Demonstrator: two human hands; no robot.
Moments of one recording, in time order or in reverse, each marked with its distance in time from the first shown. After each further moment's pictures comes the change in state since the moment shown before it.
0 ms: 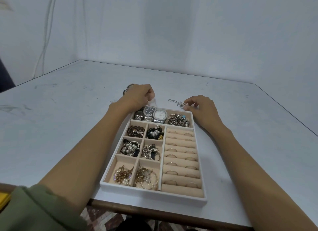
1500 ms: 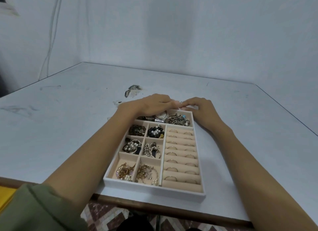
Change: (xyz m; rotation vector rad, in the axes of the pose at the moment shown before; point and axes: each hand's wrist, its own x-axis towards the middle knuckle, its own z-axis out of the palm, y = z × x) left_hand -0.016 0.039 0.009 0.015 -0.359 0.163; right_hand 0.000 0.005 -0.001 0.113 -0.076 -0.076
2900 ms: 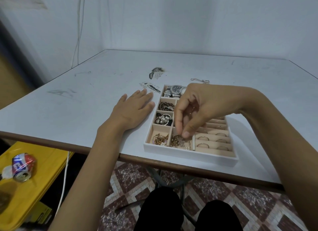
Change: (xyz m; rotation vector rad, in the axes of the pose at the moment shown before) left_hand -0.138 -0.048 0.013 0.263 0.189 -0.346; right_hand -0.060 -0.150 -0.023 0.241 -1.046 -0.230
